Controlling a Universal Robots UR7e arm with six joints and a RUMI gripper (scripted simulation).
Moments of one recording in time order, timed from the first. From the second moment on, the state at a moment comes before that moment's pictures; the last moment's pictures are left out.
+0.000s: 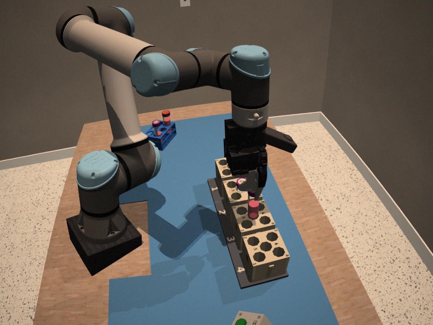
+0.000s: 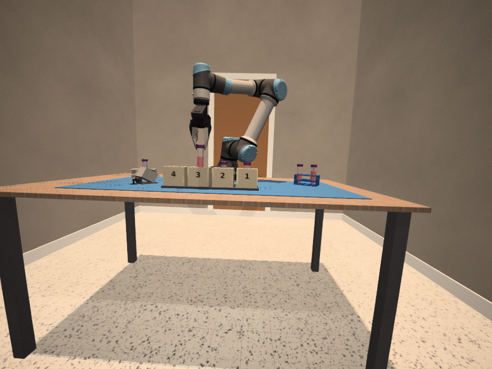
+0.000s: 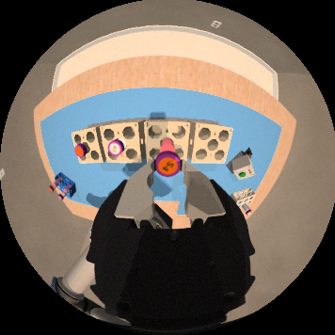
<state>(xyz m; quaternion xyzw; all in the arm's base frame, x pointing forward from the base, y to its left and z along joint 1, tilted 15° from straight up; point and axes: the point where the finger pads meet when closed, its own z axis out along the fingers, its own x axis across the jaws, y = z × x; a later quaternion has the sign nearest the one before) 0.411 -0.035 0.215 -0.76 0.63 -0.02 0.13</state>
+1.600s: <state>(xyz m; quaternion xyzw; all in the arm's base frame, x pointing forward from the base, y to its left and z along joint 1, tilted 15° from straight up) 0.422 -0.026 0.160 -0.76 0.63 -0.02 0.13</state>
